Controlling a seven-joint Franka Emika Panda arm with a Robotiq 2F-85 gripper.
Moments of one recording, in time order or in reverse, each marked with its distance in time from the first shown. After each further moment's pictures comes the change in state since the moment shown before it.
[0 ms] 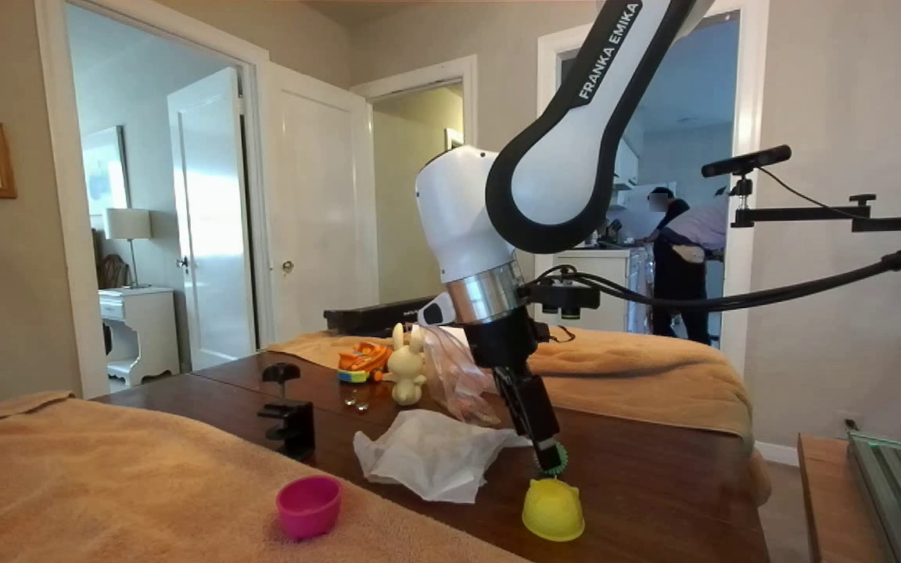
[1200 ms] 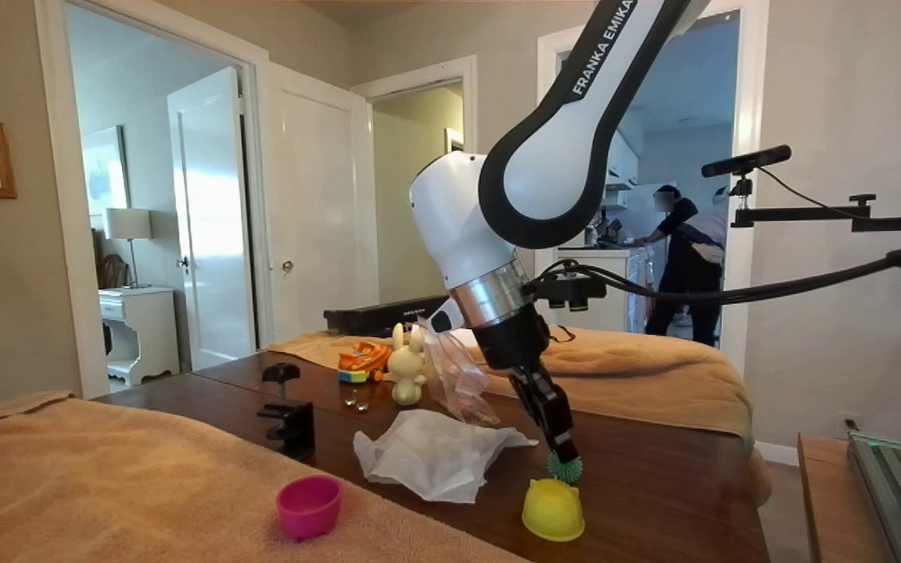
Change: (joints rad) arm -0.001 0.002 0.003 0.019 0.003 -0.132 -0.016
